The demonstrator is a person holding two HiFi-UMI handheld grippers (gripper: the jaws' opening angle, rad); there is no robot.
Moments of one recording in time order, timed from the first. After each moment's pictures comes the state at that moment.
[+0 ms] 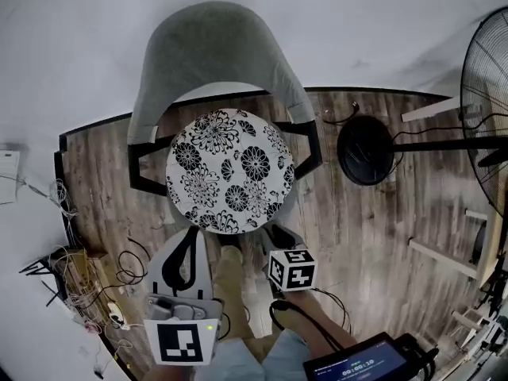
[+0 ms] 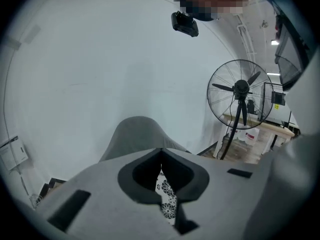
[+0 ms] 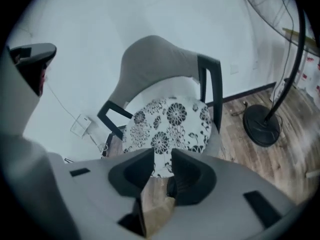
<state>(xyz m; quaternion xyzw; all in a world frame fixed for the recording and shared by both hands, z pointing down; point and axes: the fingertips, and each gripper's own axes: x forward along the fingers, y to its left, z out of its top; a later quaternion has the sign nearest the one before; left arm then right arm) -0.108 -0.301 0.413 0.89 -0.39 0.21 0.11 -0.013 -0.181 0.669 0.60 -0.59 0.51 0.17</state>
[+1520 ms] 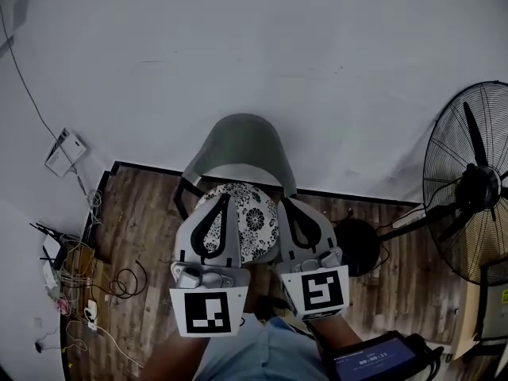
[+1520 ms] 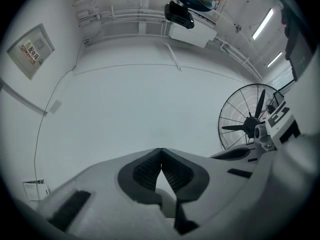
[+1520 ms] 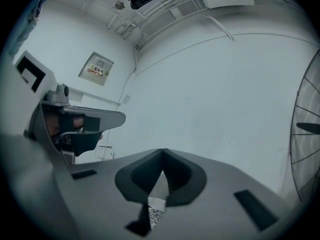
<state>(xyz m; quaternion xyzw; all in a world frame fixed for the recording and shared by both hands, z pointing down) -0.042 -0.185 0.117 0.85 -0.52 -0.01 -0.10 0.046 -0.185 0.163 0.59 -0.81 -0.04 0.03</state>
